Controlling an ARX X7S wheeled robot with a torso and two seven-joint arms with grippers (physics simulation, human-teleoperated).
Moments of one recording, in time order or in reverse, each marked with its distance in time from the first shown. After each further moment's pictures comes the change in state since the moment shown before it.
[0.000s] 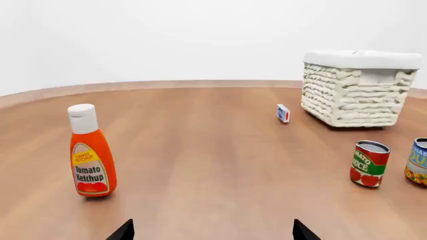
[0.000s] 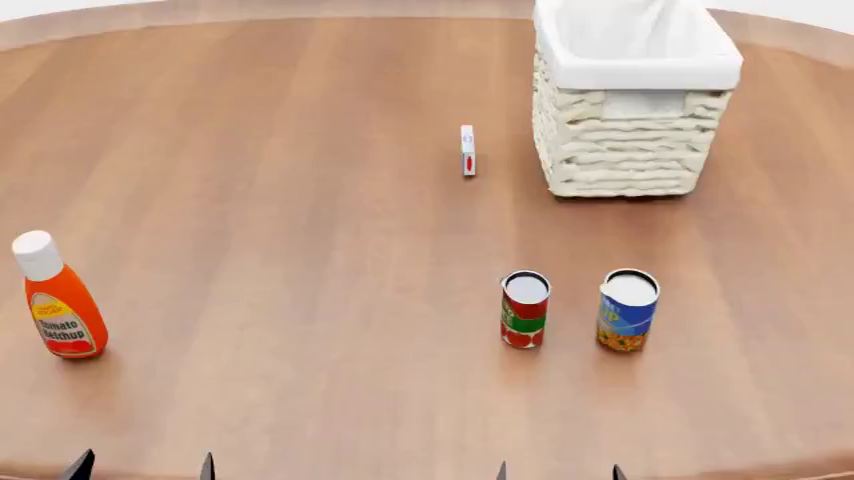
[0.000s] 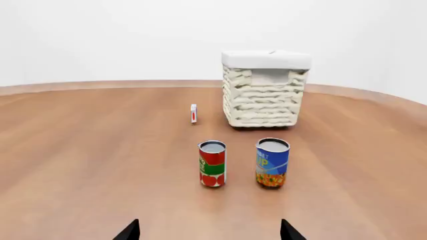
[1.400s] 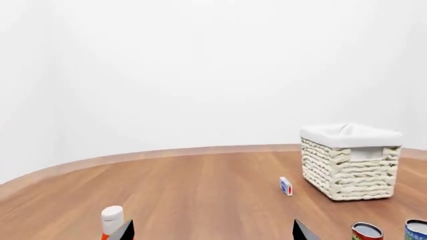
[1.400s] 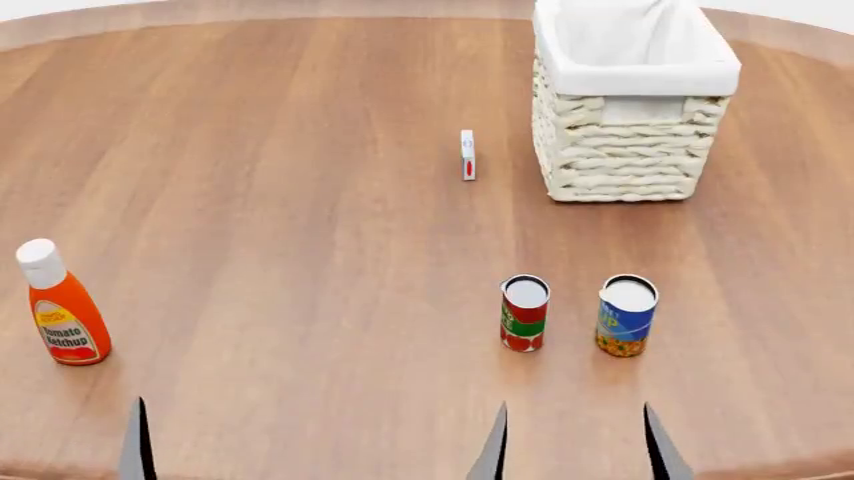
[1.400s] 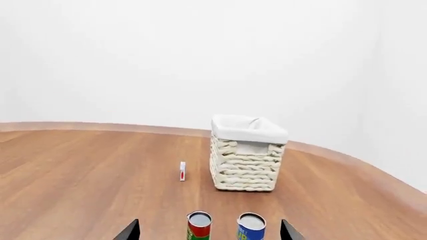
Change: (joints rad) left arm 0.121 -0.158 0.089 0.550 -0.070 -0.191 -0.155; right arm -0.076 0.115 -0.159 -0.688 -0.017 0.465 0.205
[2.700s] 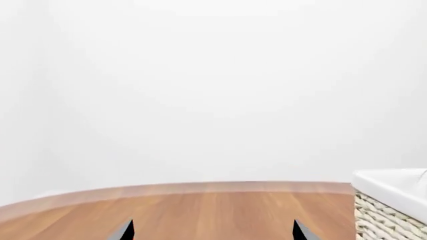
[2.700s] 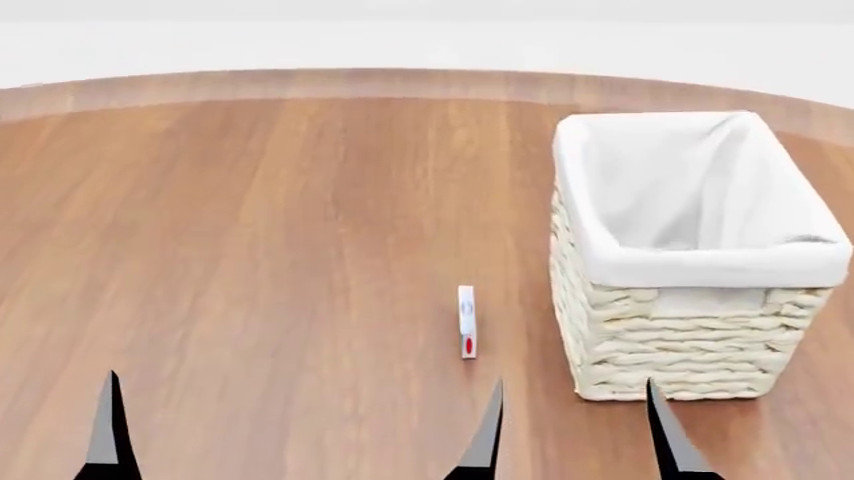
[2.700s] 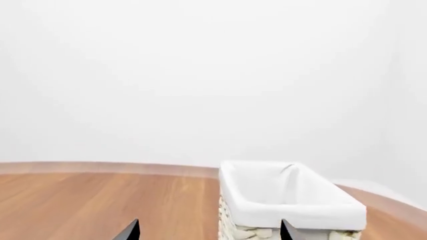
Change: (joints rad) left arm -0.016 -0.044 0.005 0.080 -0.054 -0.026 -0.057; right arm 0.028 0.050 -0.033 -0.053 0.057 -0.001 0.061
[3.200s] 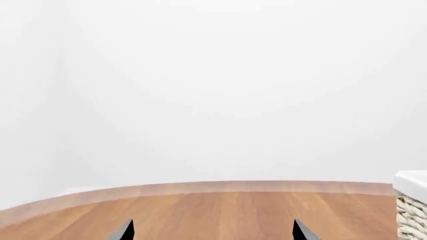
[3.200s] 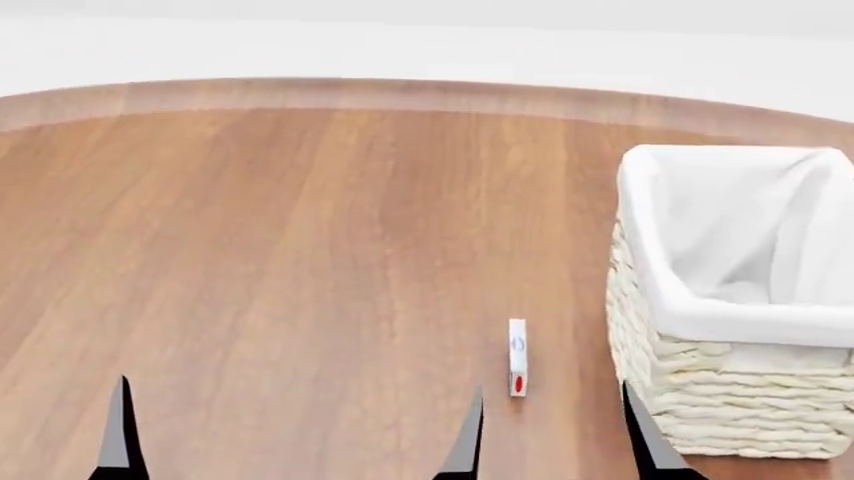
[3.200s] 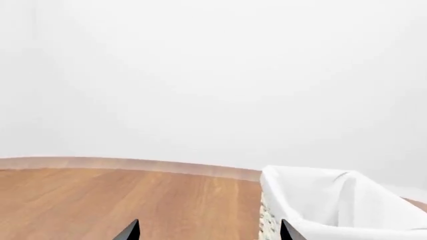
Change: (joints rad) left arm -0.005 -0.015 0.024 -0.030 0.006 0.019 -0.013; right arm 0.011 0.018 -0.024 0.020 0.031 -0.001 -0.005
